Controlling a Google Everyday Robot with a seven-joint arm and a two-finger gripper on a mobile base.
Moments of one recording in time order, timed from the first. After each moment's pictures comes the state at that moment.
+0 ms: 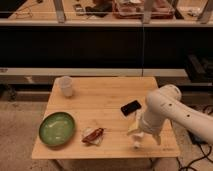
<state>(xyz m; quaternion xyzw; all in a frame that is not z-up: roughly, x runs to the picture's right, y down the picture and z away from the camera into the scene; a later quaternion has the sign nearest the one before) 0.179 0.223 0.664 -0.29 -0.28 -0.52 0.75</state>
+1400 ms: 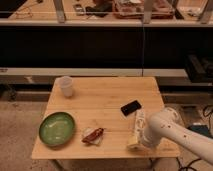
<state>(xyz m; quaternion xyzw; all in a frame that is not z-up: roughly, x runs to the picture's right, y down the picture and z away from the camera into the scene) 0.187 0.302 0.750 -0.22 -0.31 -0.57 0.73</state>
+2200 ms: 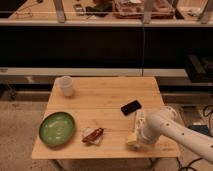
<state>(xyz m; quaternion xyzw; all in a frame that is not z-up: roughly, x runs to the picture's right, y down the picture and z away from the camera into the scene) 0.182 0.291 0.761 -0.21 -0.31 -0.57 0.73</state>
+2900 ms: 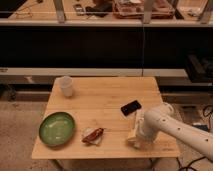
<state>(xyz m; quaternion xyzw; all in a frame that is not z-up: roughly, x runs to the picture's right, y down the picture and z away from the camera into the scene) 0.182 0.282 0.767 -0.26 -0.28 -0.53 0.76</state>
